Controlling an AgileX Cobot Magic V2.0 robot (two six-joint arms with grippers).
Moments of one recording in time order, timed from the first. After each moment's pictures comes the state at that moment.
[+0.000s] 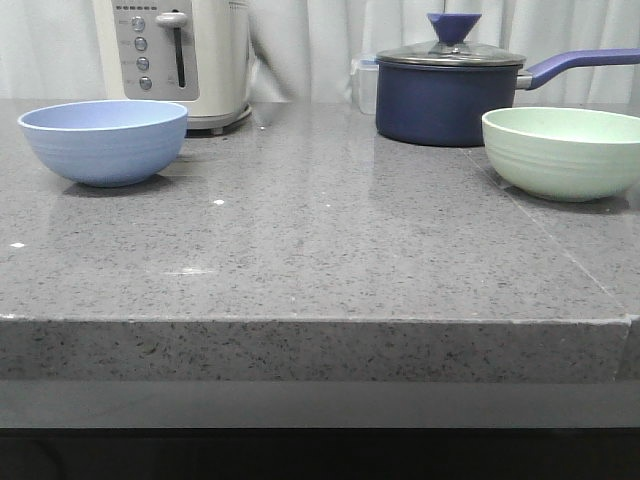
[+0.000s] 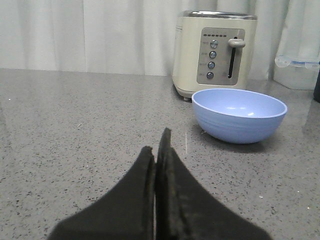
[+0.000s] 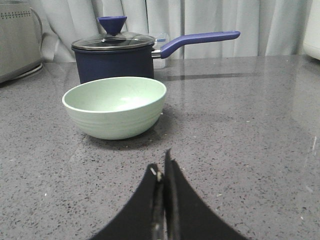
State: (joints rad) left arm -0.06 -0.01 0.00 -0.06 0.06 0.03; right arm 0.02 -0.01 0.03 0.11 0.06 0.01
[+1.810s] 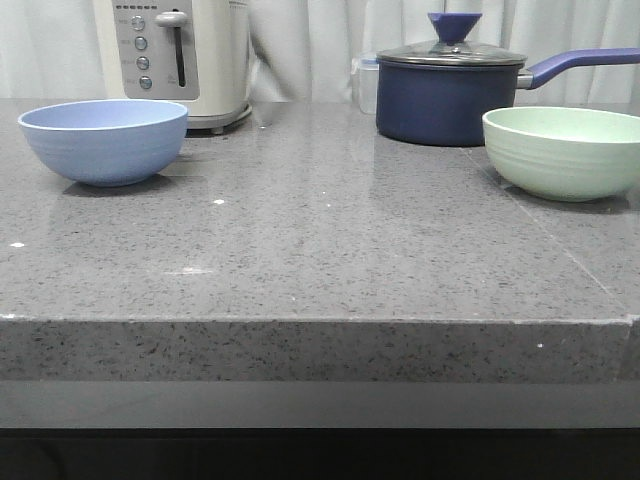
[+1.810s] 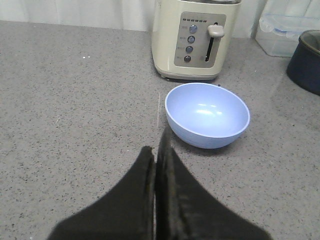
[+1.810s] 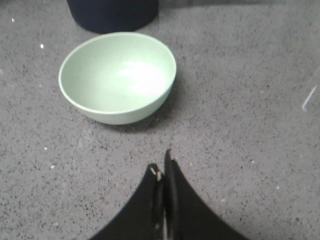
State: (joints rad) left arm -0.06 0.47 -0.69 -0.11 0.63 0.04; right arm 0.02 0.64 -0.61 0.09 0.56 0.01
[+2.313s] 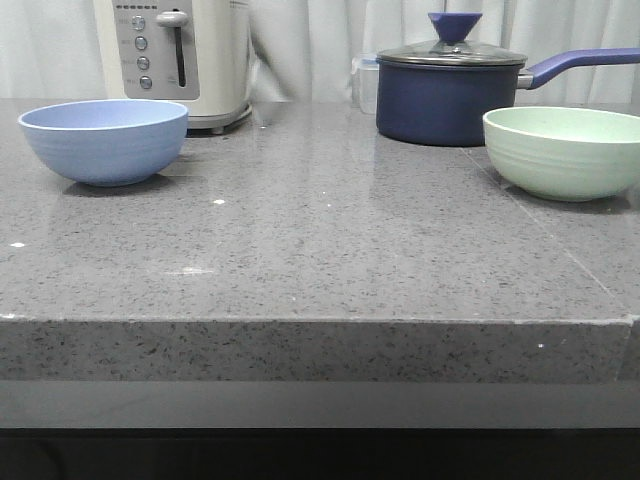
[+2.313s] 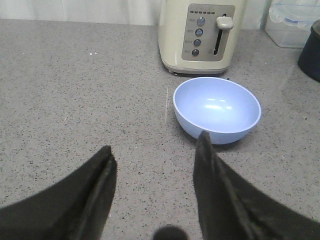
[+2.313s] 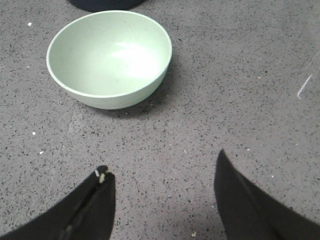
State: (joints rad) left arm -0.06 0.49 -0.69 -0.08 0.63 0.04; right arm 0.02 0.65 -0.61 0.07 0.59 0.01
